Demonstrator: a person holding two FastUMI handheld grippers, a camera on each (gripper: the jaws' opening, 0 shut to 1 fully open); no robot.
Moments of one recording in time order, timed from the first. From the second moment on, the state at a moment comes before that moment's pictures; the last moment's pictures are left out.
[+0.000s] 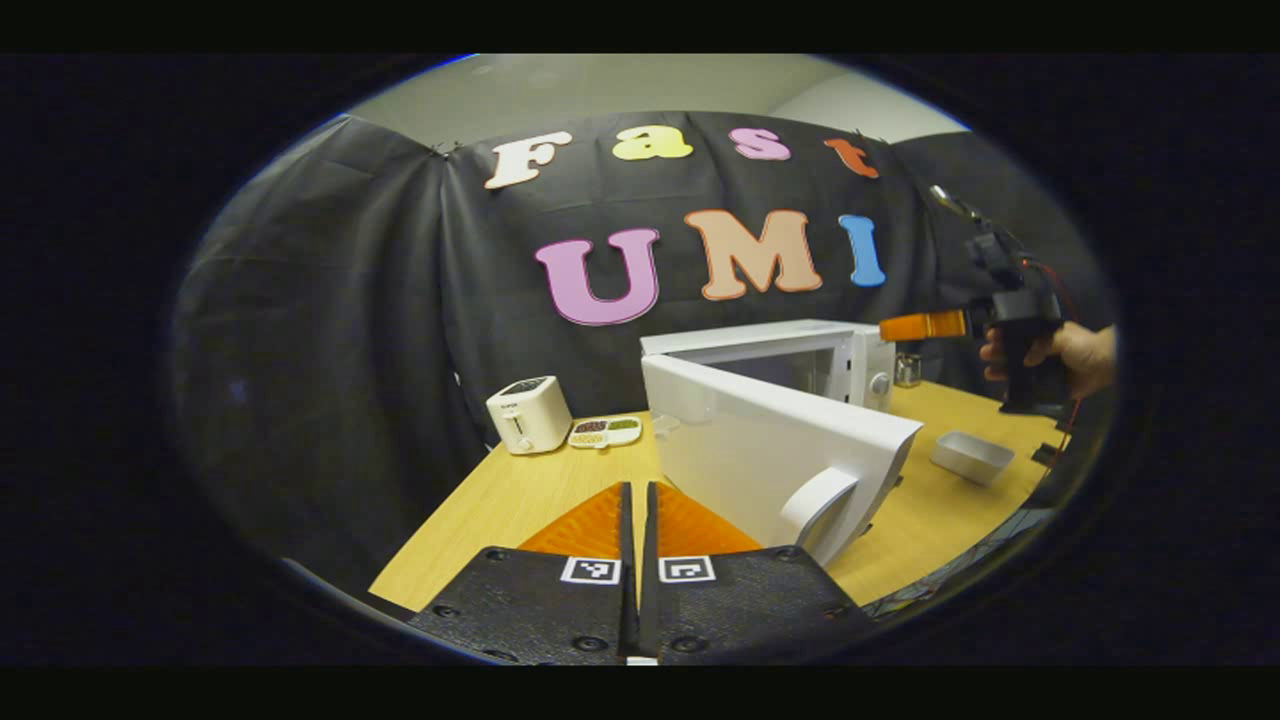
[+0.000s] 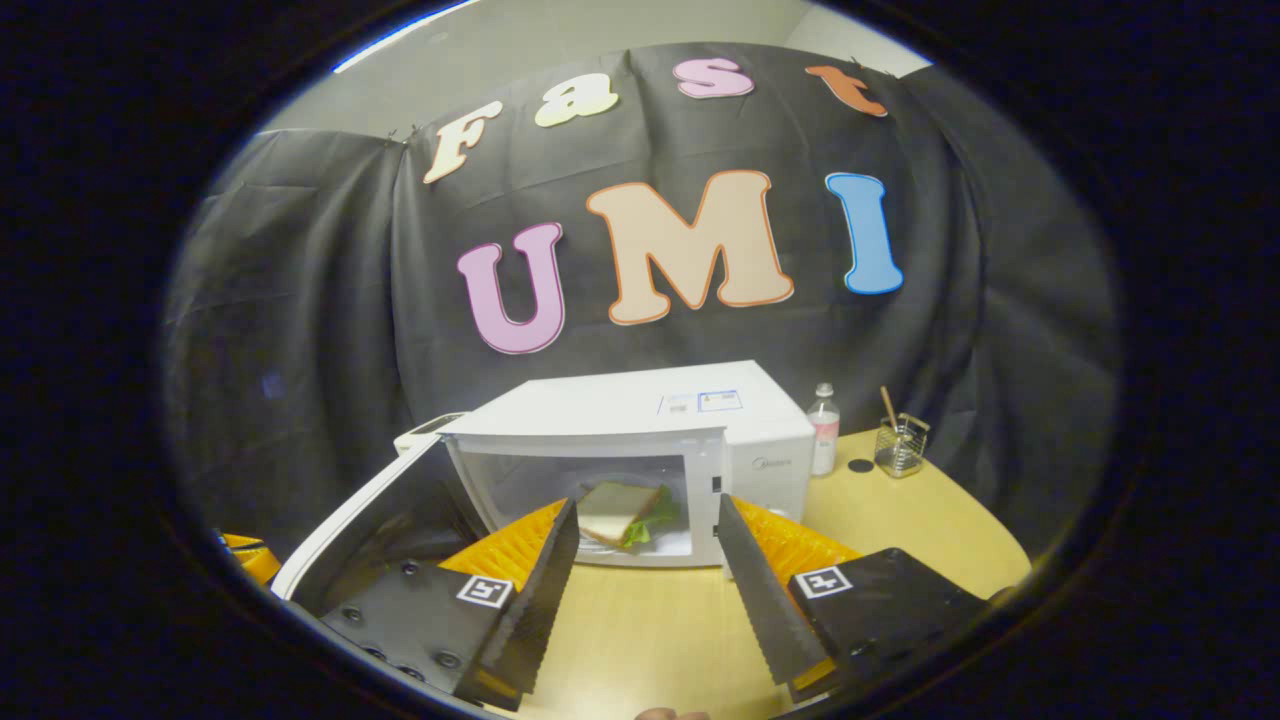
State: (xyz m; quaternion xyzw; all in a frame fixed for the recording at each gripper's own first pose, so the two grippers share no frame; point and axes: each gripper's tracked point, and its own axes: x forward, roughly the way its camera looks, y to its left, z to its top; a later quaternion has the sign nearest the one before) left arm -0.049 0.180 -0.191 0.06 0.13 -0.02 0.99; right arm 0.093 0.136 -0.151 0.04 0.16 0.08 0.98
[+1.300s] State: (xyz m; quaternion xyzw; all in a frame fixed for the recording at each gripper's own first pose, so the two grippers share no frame) left arm 0.028 -0.014 -0.196 0.07 0.15 -0.11 0.98; right arm 0.057 -0.020 -0.041 -0.03 0.05 0.05 1.00
